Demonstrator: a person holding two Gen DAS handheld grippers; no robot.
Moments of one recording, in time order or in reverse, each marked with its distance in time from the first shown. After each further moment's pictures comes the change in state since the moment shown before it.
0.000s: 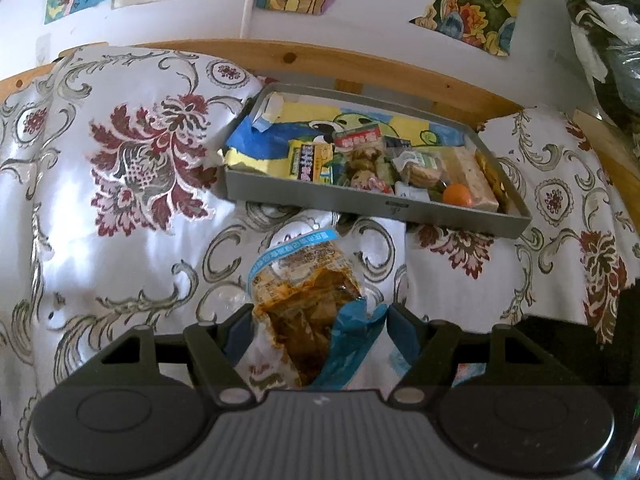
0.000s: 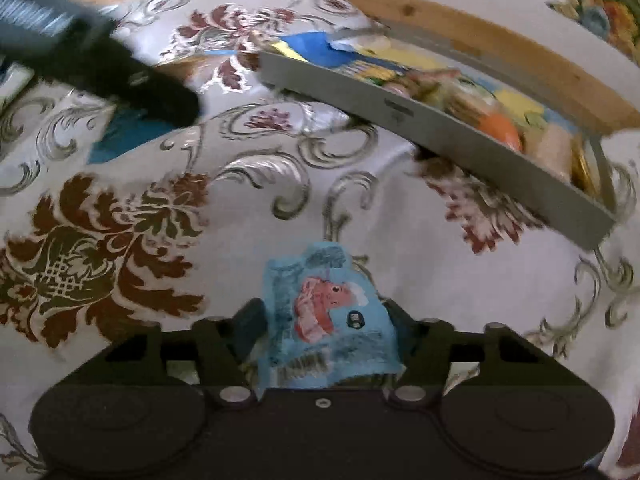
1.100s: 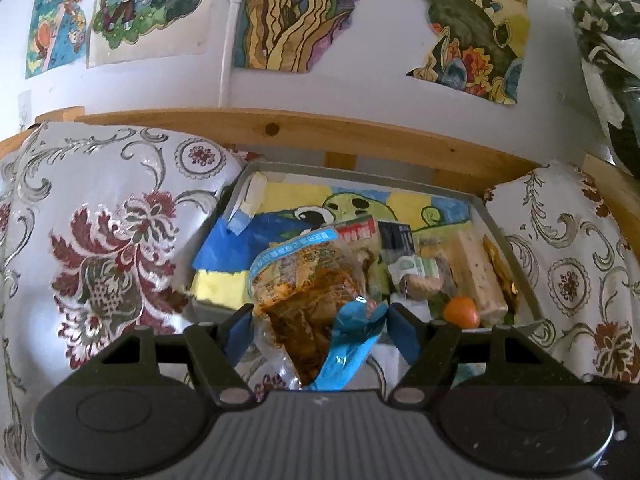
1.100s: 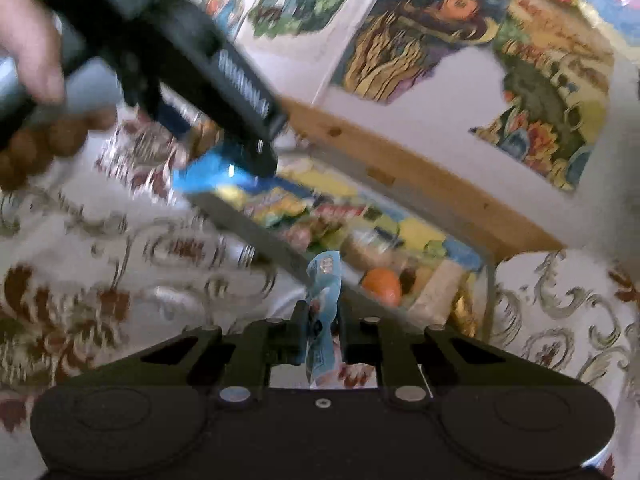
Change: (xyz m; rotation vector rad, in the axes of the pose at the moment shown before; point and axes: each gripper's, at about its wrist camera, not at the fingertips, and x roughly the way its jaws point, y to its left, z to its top) left arm 0.036 -0.024 0.085 0.027 -0.123 0.021; right arm -0.046 -0.018 0.040 -0.057 -0.311 -0.277
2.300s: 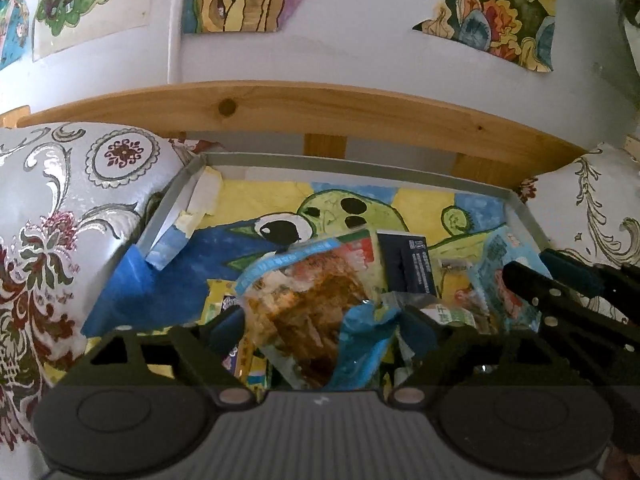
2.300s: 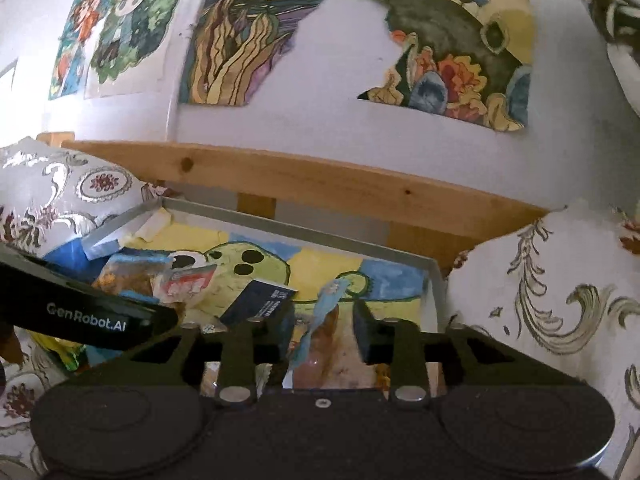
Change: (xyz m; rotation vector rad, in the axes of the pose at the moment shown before) left arm 0.122 -0.025 0.029 0.021 0.054 0.031; right arm 0.132 -0.113 0.024 0.330 -0.003 -0.128
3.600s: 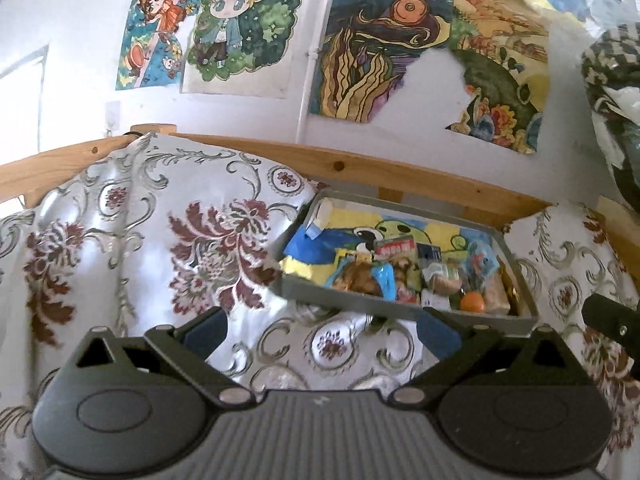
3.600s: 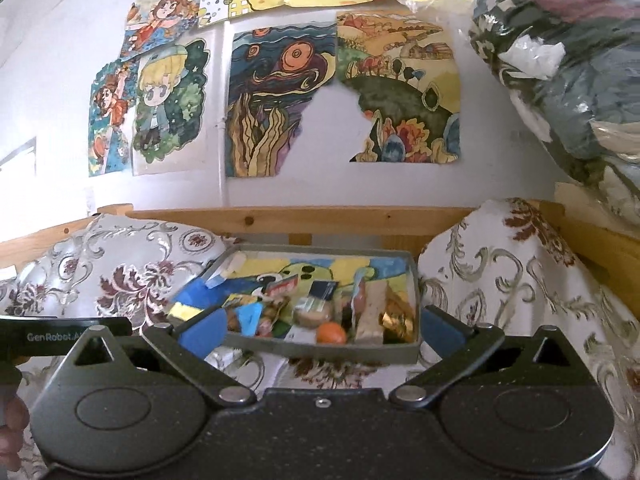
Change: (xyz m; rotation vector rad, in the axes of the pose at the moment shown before) left arm -0.234 0.057 -0.098 -0.117 -0.183 0.102; right arm -0.253 0.044 -0.007 0.167 -0.066 -0.002
